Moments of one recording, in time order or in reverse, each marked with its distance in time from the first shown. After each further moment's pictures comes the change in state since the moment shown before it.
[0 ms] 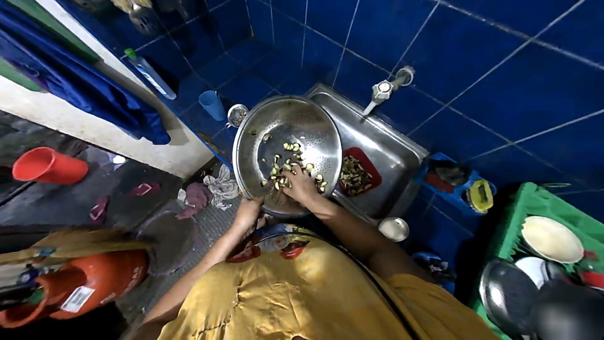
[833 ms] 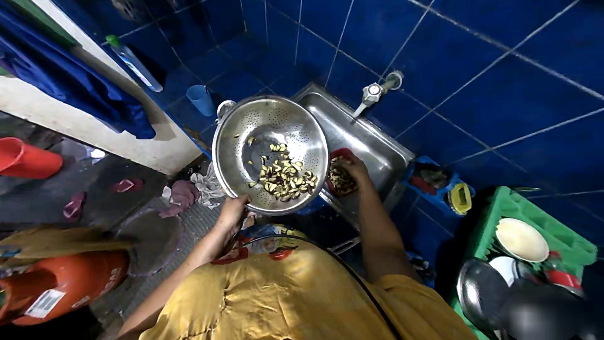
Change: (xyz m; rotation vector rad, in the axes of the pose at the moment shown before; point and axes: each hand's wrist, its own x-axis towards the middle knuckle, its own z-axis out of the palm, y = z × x) left_hand 0.007 -0.005 -0.004 -0.128 -0.003 -0.026; right_hand -0.018 0.204 -0.083 0.497 0.328 0.475
